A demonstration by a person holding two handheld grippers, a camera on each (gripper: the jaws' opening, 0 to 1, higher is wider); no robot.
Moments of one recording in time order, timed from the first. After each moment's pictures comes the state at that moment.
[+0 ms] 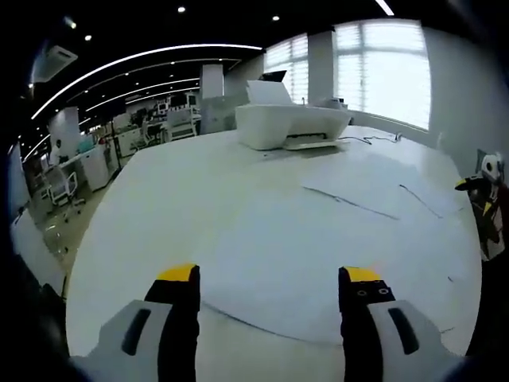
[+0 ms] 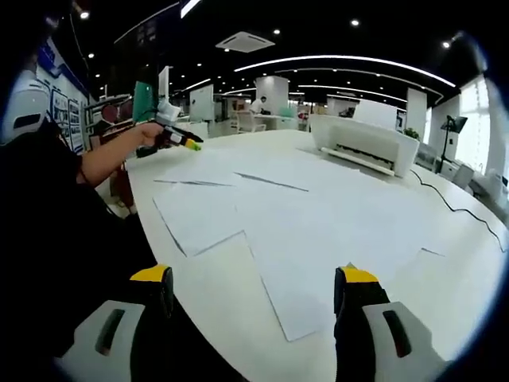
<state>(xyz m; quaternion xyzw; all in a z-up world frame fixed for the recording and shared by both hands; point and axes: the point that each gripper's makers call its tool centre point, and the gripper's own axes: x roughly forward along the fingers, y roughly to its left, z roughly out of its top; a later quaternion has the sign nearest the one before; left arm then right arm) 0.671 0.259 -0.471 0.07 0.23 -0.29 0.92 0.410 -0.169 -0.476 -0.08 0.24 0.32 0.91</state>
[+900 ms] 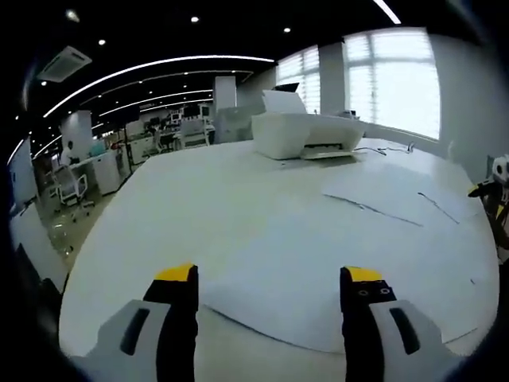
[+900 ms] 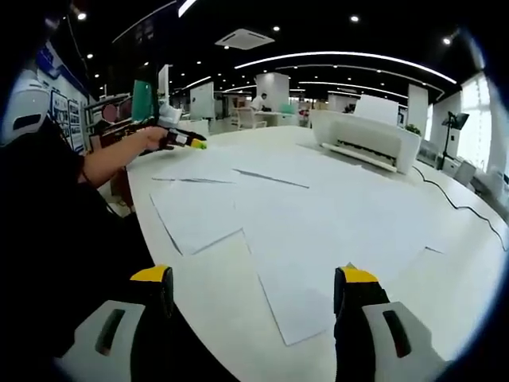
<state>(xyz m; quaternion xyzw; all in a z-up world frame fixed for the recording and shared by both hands) 0.700 0.273 -0.481 0.06 0.20 -0.26 0.94 0.414 -0.169 -0.479 -0.08 0.24 0.33 0.91</state>
